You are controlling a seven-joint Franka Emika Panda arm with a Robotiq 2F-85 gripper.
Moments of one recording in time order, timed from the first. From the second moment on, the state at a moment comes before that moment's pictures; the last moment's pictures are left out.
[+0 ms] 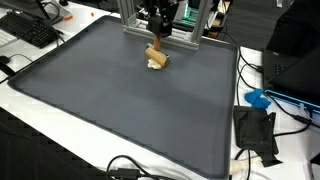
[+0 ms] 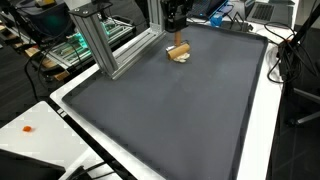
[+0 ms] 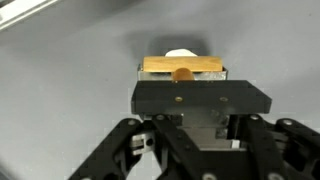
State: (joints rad) arm 0.09 -0.06 0.14 -2.39 -0.06 2.42 0.60
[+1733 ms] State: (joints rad) arm 0.11 -0.03 0.14 -2.33 -0.03 2.34 0.79
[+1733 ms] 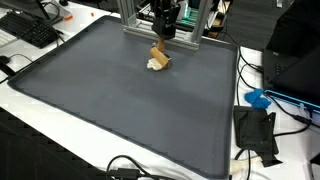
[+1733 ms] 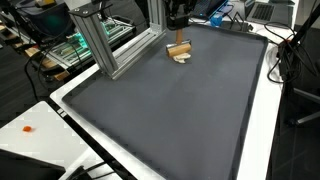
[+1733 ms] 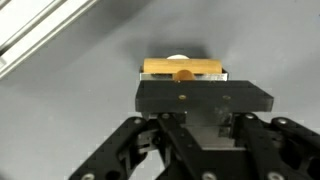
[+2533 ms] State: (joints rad) arm 0.11 -0.02 0.13 -2.35 -0.13 2.44 0.90
